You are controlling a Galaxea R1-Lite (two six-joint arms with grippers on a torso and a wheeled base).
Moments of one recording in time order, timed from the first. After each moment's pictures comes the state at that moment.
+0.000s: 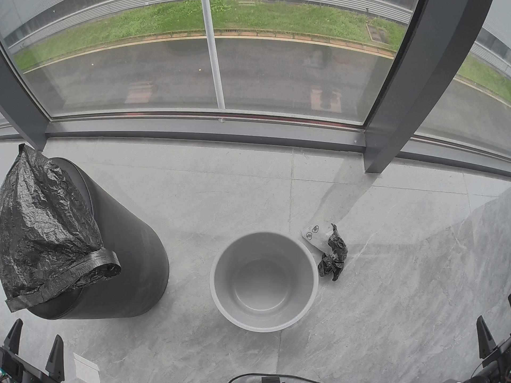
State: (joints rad) left arm 0.04 0.08 -0.02 -0.01 0.04 0.01; right arm 0.00 0.02 -0.02 0.00 0.00 -0.03
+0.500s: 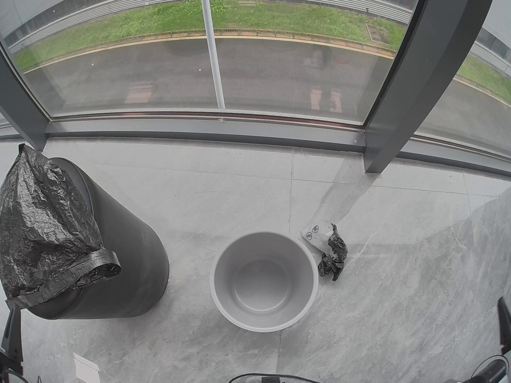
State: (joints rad) left arm 0.04 0.14 -0.27 0.01 0.01 -0.01; right arm 0.00 0.05 -0.12 -0.03 0.01 0.00
